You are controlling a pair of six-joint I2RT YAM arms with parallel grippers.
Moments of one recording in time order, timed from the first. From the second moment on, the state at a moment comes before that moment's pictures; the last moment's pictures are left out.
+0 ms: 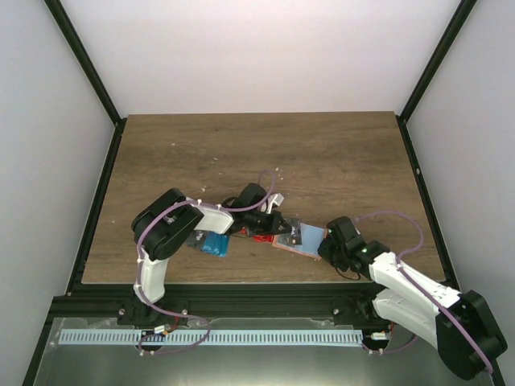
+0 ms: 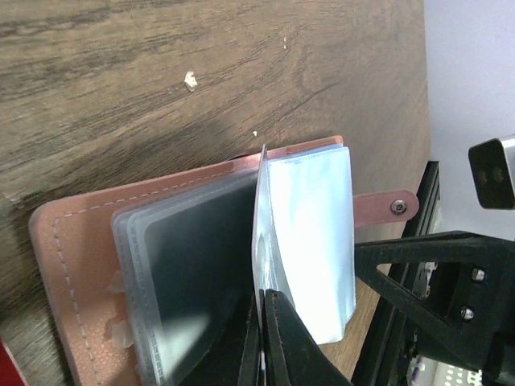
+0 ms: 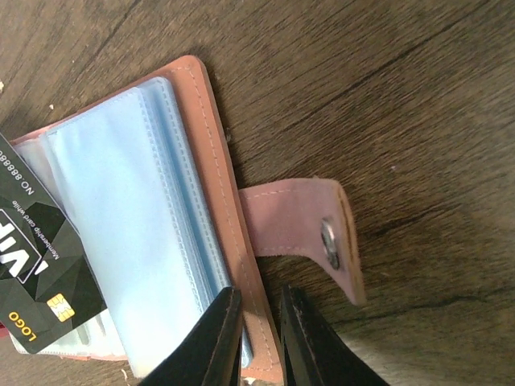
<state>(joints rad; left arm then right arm) -0.78 1.99 0.95 0.32 0.65 -0.80 0.53 0.91 0.31 -0.46 0.00 1.14</state>
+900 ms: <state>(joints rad) -0.78 2.05 0.95 0.47 0.70 -0.89 0.53 0.94 0.31 -0.40 -0.05 1.14</state>
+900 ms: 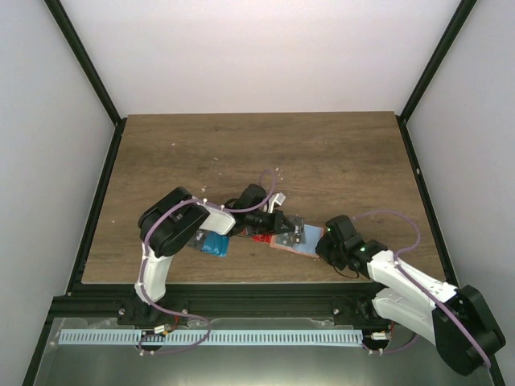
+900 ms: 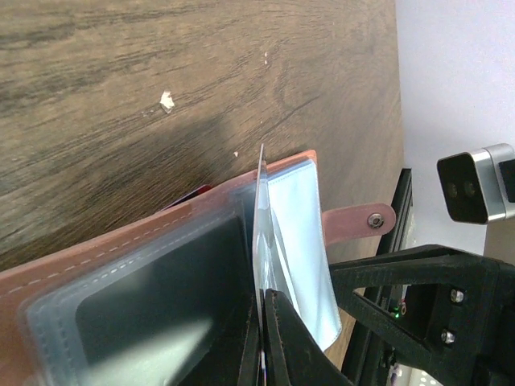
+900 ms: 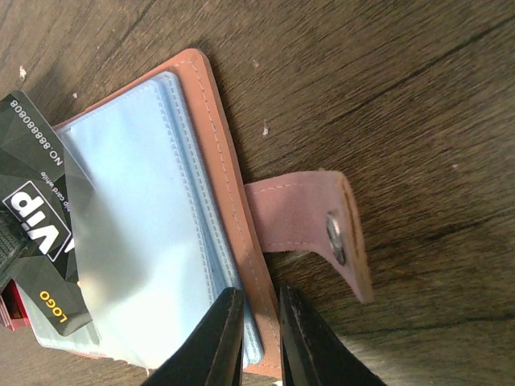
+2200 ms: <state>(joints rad) -0.78 2.05 1.08 0.08 0.79 -0.73 0.53 0.98 0.30 -0.32 -0.07 1.11</state>
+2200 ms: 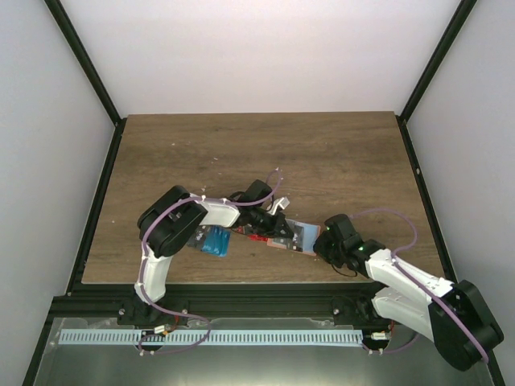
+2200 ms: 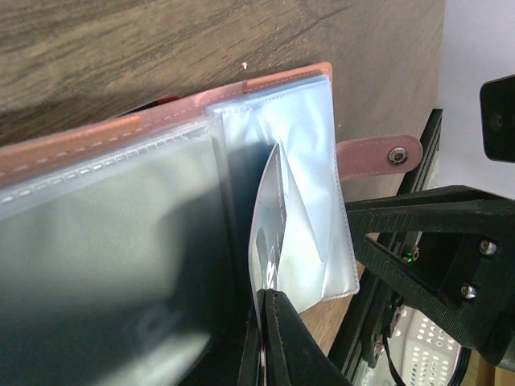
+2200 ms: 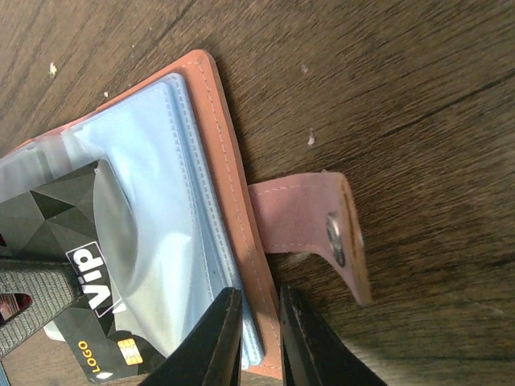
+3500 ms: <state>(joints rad) -0.76 2.08 1.14 0.00 0.84 -0.74 0.53 0.99 0.30 -0.29 -0.08 1.09</state>
